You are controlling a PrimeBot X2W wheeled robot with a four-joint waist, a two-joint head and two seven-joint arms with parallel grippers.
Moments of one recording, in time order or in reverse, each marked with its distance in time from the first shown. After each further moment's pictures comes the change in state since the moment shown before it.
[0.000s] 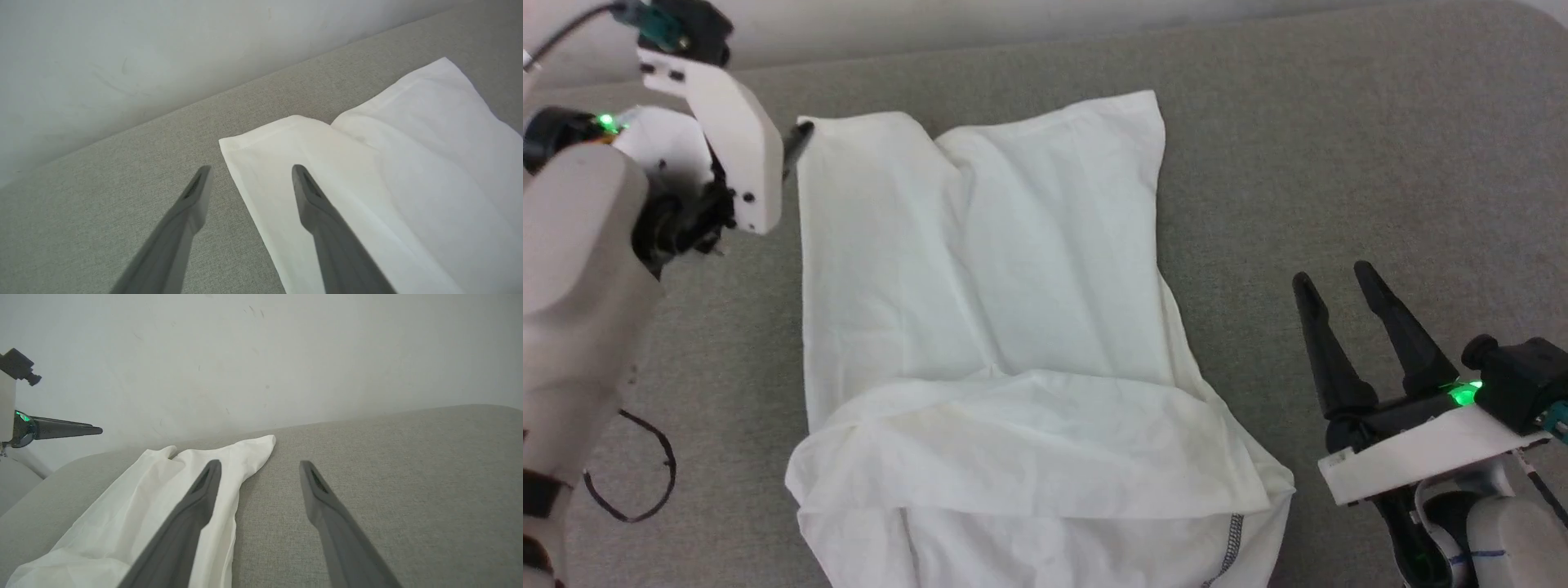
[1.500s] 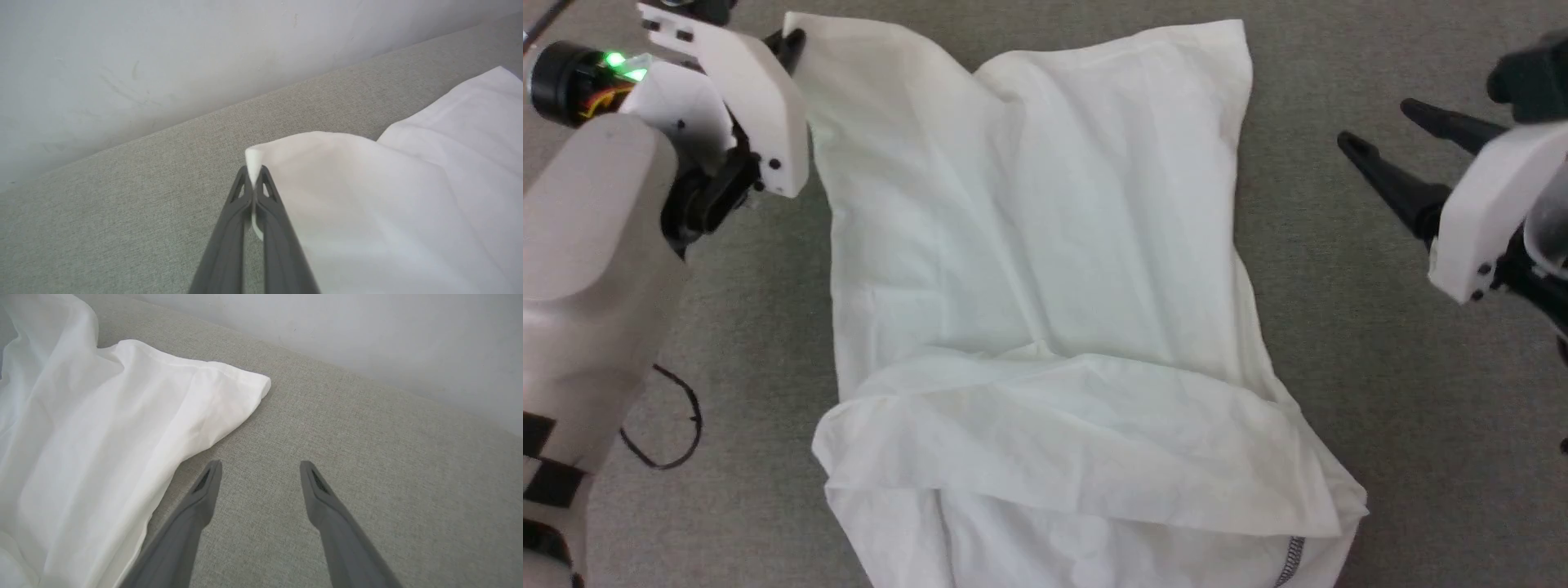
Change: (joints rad) left arm -0.071 -0.017 -0.017 -0.007 0.029 0.034 -0.175; right arm -0.533 -0.414 0.185 0.138 0.232 0.000 0.570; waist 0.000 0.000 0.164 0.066
